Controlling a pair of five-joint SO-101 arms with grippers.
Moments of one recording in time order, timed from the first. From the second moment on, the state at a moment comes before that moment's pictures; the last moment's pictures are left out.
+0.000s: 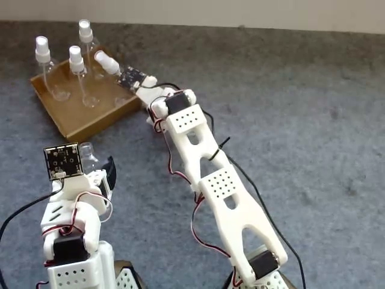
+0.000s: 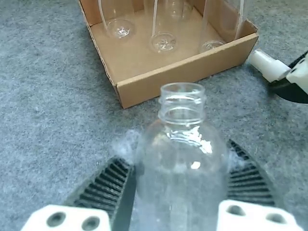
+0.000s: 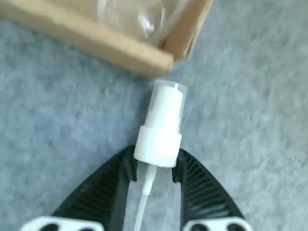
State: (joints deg) left arm -17.4 -103.0 87.3 57.1 5.6; right arm -31.3 81.8 -94.5 80.1 34.4
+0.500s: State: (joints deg) left arm -17.4 -103.0 87.3 57.1 5.6; right arm -27.6 75.8 -95.0 95.8 34.4
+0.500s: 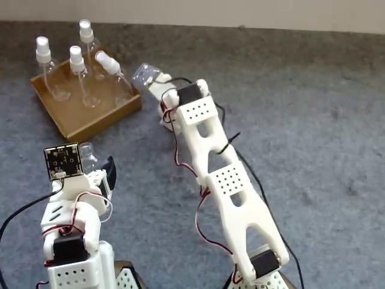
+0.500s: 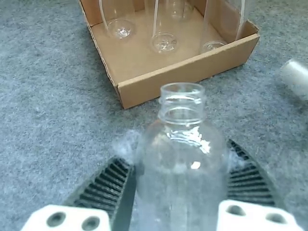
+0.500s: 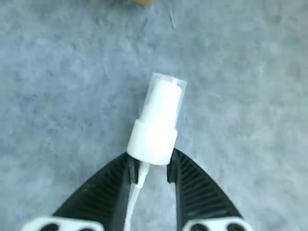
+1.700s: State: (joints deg) left arm -17.3 -103.0 90.7 51.6 5.6; right arm -24.5 49.6 -95.0 100.4 28.7
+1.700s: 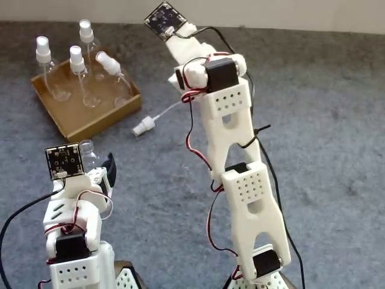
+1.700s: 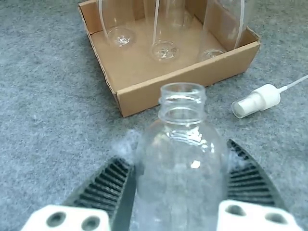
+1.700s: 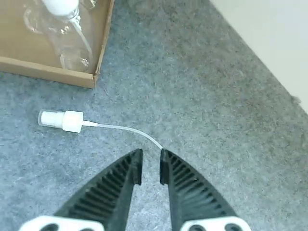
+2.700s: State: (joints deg) left arm -19.5 -103.0 90.7 51.5 5.7; right arm -35.0 70.5 -95.0 100.4 61.2
